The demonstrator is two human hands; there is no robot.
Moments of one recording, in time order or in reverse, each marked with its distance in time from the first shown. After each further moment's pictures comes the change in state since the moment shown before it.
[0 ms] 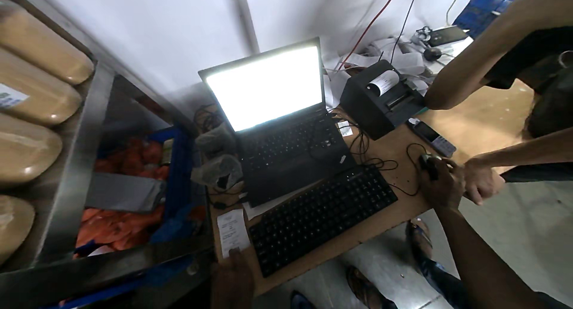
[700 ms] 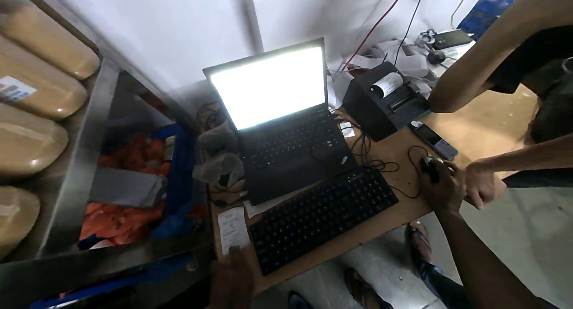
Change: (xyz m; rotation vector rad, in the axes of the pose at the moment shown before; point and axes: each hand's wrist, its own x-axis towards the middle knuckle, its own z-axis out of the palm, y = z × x) left_hand -0.002 0.002 -0.002 0.013 -0.030 -0.020; right_hand 0.000 -0.001 -0.002 -0.002 -0.032 0.010
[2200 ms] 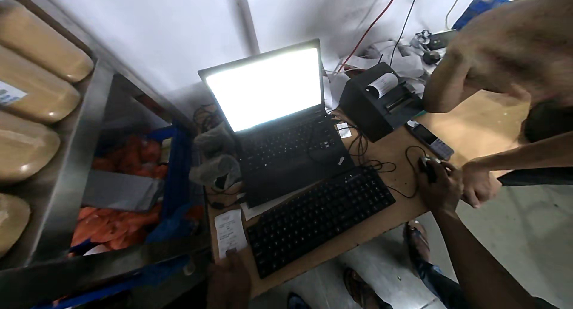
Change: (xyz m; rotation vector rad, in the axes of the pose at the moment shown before) left_hand 0.008 -0.006 0.007 0.007 0.021 0.045; right_hand 0.000 0.001 0.003 -0.012 0.055 -0.011
